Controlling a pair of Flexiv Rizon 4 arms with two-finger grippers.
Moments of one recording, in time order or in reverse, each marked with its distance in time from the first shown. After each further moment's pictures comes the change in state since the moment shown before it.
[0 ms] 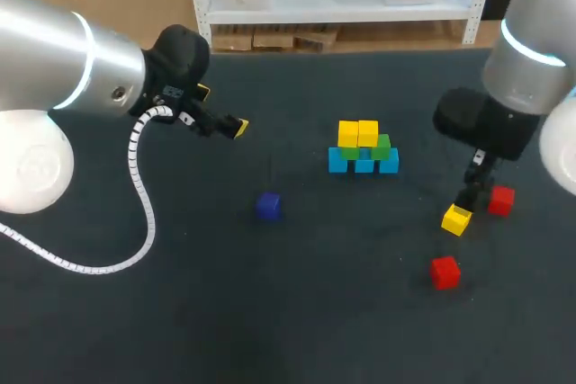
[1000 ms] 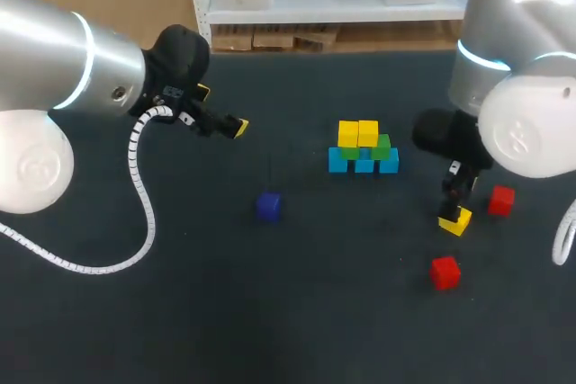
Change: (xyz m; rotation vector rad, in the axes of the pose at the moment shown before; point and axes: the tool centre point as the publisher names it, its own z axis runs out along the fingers) left arm 0.000 0.000 0.000 0.000 0.000 0.000; right arm -0.005 -0.003 0.047 -0.102 0.113 0.025
